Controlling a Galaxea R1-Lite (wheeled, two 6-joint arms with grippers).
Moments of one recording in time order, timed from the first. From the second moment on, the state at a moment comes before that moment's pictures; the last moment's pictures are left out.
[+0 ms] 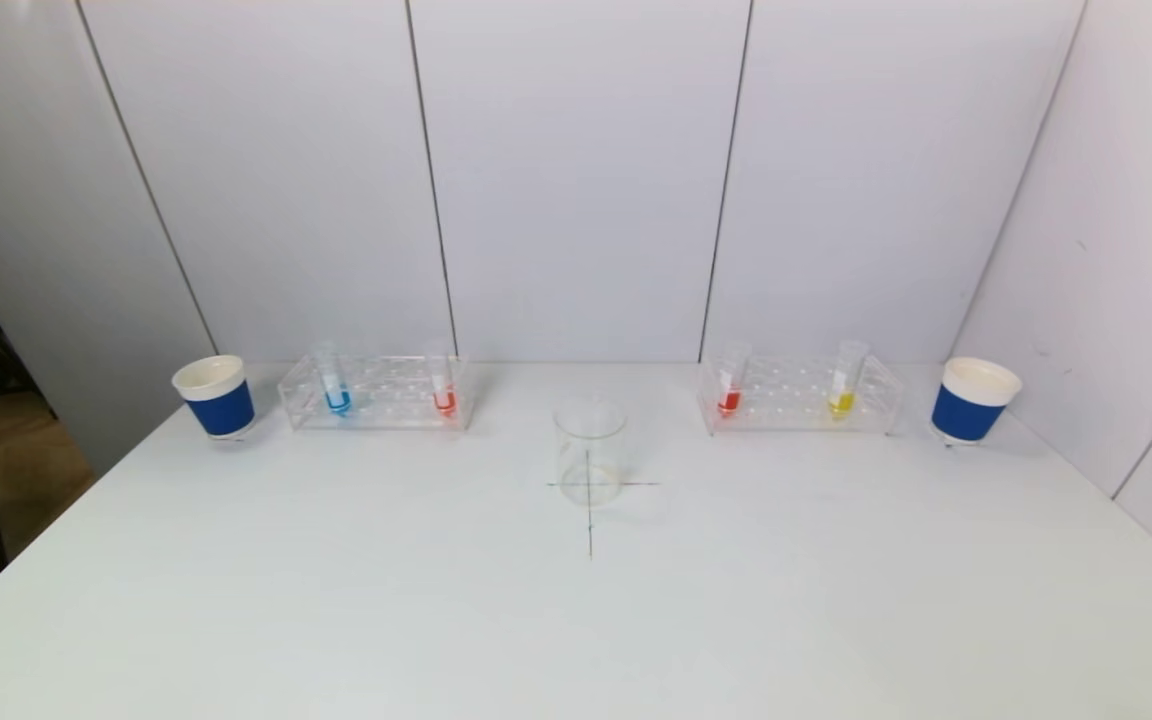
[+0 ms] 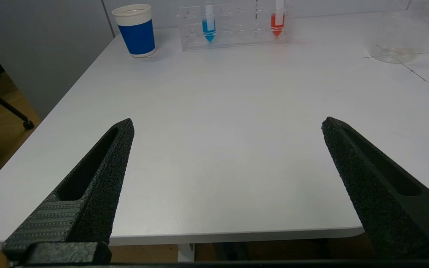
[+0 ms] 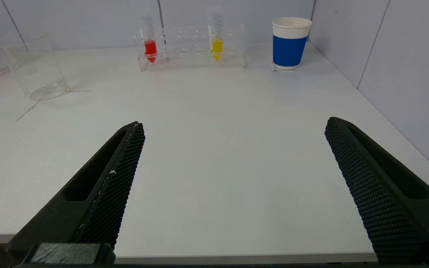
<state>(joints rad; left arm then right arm) 0.00 0.00 0.00 0.00 0.00 0.05 0.00 0.00 0.00 -0.01 -0.02 0.05</state>
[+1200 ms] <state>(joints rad) 0.00 0.06 -0.21 0.10 -0.01 0.13 0.00 0.00 0.00 -0.01 -0.02 0.05</state>
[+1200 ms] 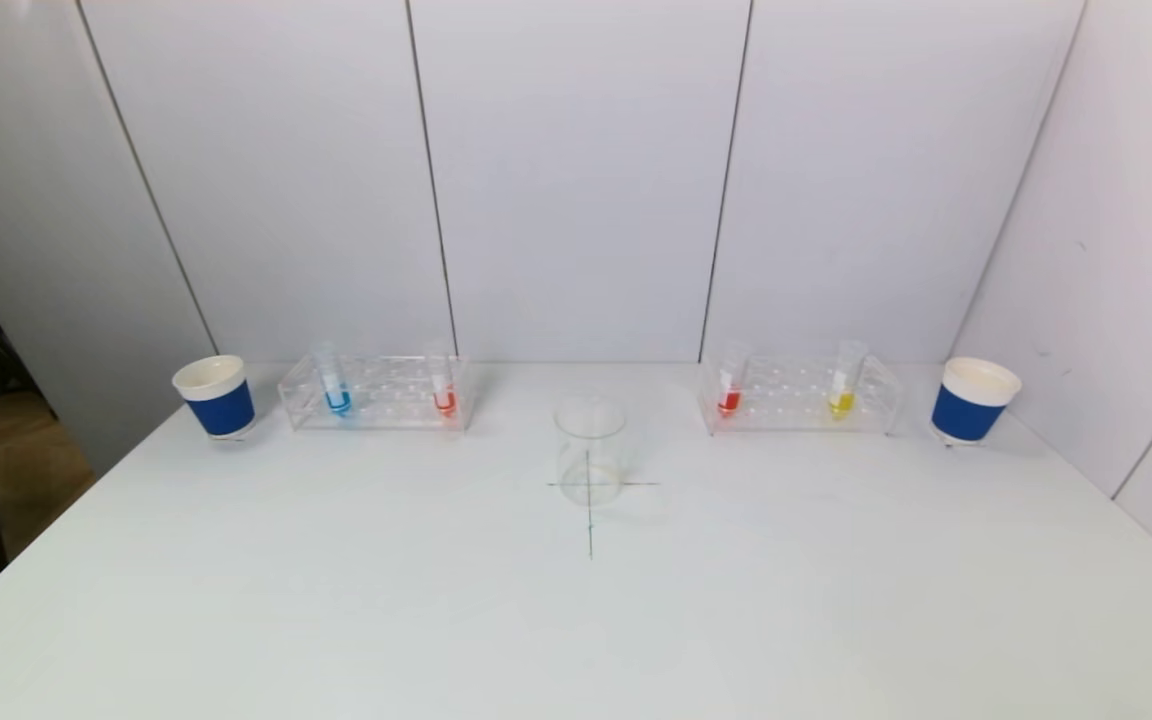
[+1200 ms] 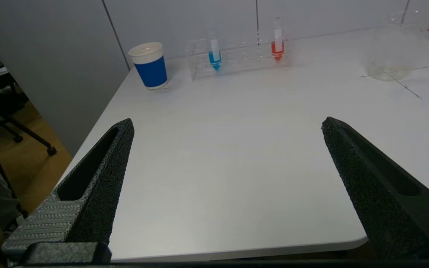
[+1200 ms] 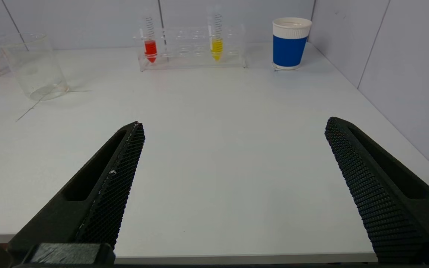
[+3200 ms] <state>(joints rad) -0.15 1.71 -0.61 -1.07 -0.05 0.00 0.00 0.00 0.00 -0.01 -0.02 0.05</state>
